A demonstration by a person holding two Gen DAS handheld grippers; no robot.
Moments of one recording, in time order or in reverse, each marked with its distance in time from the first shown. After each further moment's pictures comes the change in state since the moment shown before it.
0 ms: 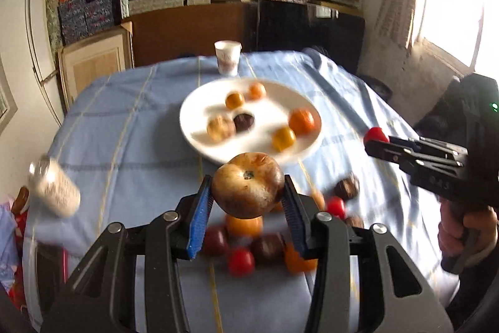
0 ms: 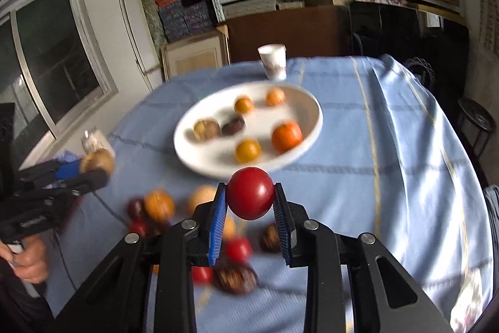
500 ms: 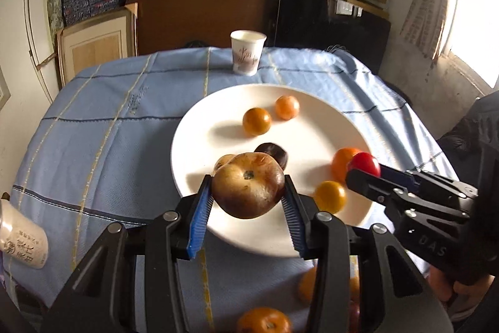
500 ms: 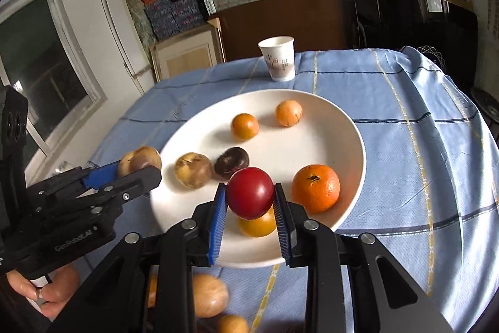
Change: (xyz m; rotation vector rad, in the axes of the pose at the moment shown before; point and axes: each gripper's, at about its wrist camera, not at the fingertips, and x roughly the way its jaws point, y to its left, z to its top) left arm 0.128 0.024 0.051 -0.068 0.084 0.029; right arm 0.113 0.003 0.049 0.053 0.061 -0.015
